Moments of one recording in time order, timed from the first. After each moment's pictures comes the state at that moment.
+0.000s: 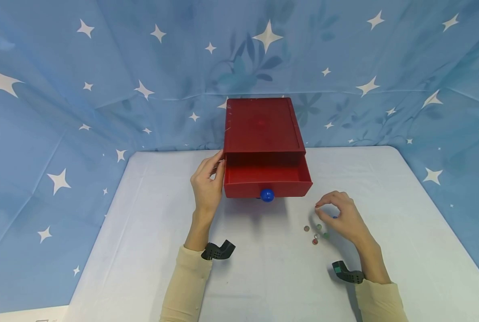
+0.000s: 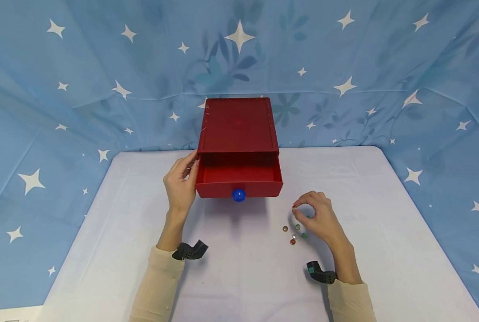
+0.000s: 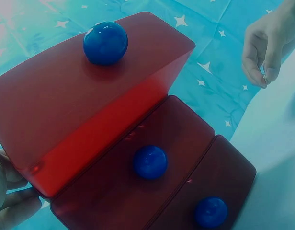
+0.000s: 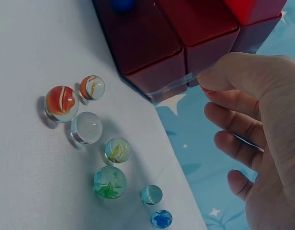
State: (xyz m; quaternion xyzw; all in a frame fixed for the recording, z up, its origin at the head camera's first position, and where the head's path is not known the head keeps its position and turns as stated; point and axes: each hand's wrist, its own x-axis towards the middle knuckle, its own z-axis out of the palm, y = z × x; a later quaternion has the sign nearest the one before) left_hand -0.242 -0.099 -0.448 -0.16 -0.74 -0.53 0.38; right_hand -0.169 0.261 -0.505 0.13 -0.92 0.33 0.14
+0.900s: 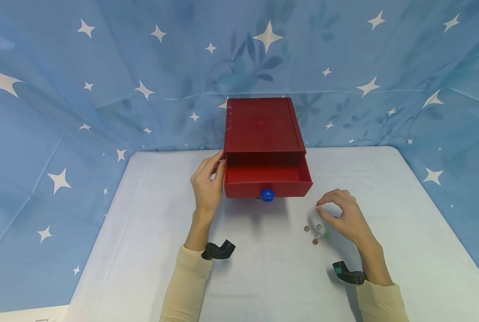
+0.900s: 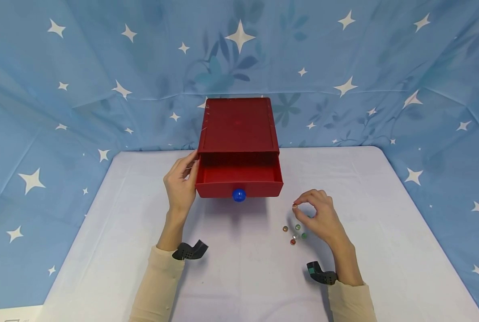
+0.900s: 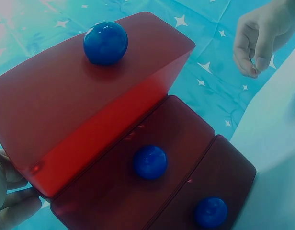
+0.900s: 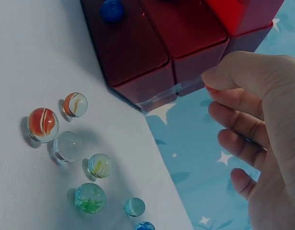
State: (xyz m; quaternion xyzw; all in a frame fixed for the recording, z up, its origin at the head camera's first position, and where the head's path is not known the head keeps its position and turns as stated) left_hand -0.242 -0.099 -0.448 -0.16 -0.74 -0.53 0.38; right_hand -0.167 0.257 -0.495 0.14 -0.91 0.34 0.17
